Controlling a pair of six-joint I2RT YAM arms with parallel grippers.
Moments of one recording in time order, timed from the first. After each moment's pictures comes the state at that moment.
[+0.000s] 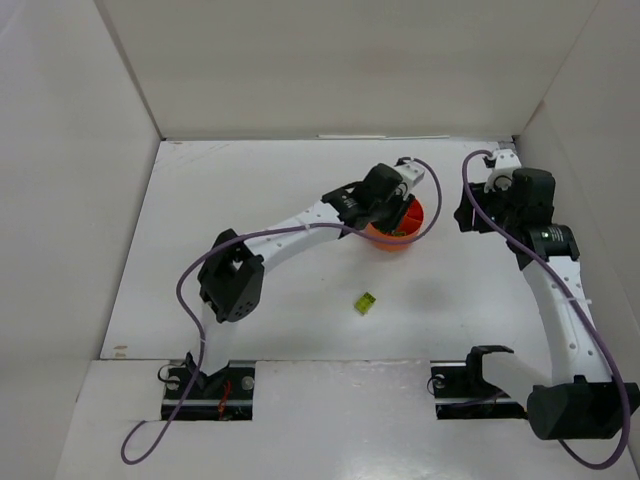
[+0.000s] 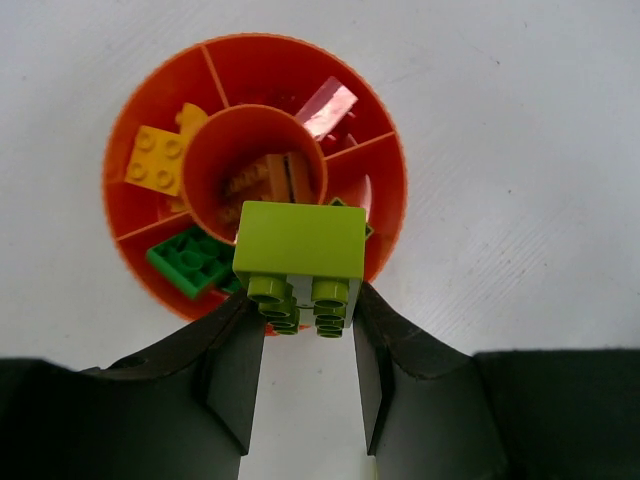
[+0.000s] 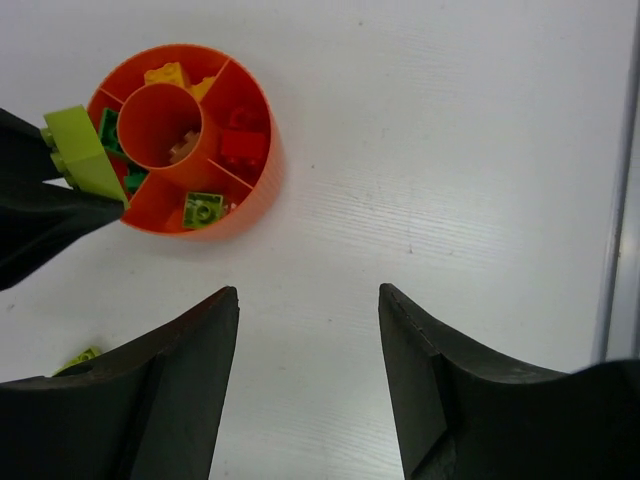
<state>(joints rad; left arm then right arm) -0.89 1.98 1.72 -0.39 -0.02 -0.14 0.01 1.05 1.11 -0.64 -0.18 -0.06</state>
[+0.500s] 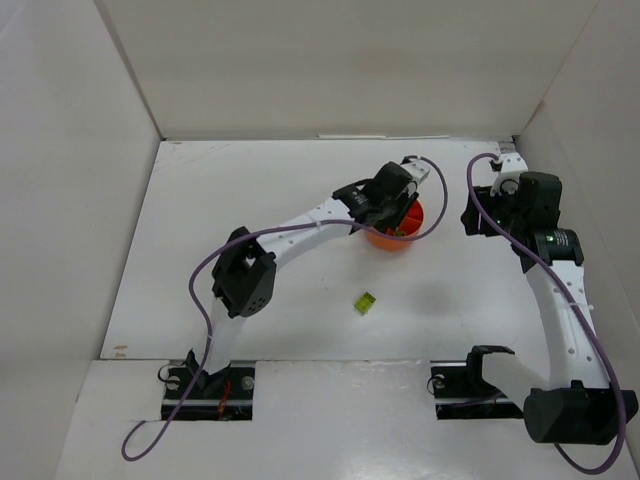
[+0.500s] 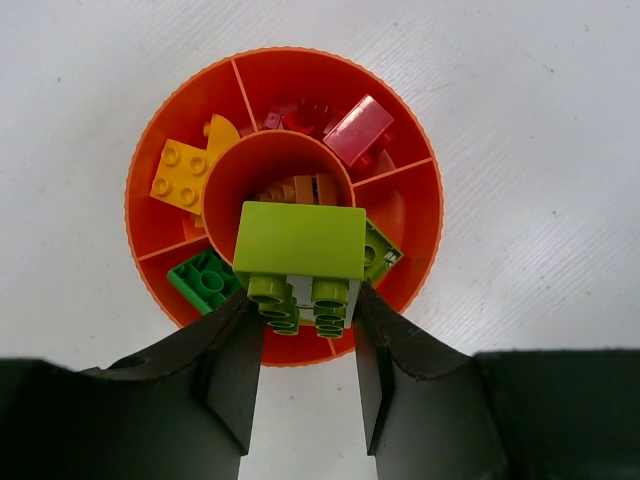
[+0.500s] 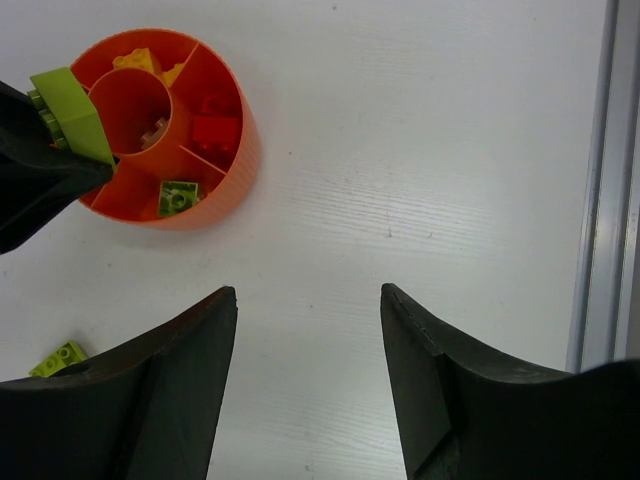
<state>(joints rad) -0.91 2.09 1.88 -0.49 -0.12 -0.13 -0.05 1.02 1.10 -0.67 -0.18 -0.09</state>
